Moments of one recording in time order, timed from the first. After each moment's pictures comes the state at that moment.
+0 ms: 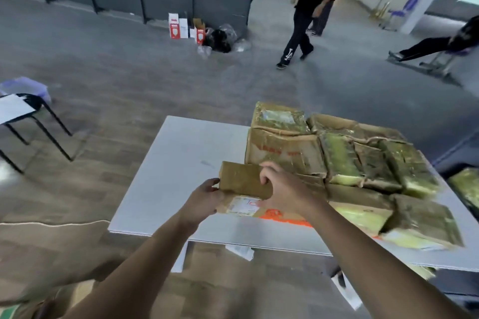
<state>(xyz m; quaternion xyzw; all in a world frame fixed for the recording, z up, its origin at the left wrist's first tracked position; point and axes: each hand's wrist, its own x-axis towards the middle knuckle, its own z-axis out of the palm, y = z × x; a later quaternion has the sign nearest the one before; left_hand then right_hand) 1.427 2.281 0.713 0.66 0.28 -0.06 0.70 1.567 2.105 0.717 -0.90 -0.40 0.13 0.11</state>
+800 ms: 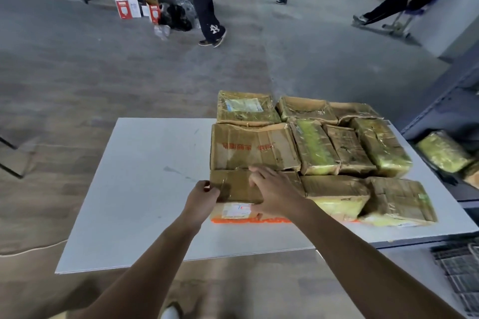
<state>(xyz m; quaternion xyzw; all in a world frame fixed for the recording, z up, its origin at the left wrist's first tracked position) 1.535 2.250 0.651 0.71 0.34 -0.09 0.61 1.618 2.069 0.679 -0.92 -0.37 0.14 0.02</state>
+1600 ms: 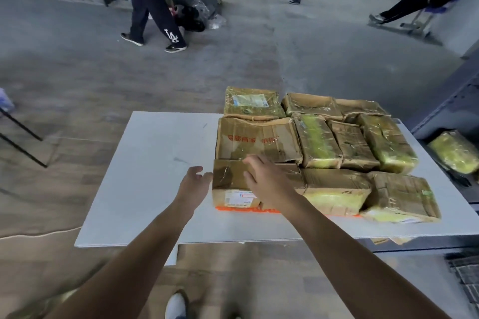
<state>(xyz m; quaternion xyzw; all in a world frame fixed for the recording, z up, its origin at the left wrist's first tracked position) 1.515 2.256 0.678 0.72 0.40 -0.04 0.56 1.589 2.084 0.698 -0.92 -0.35 0.05 0.20</state>
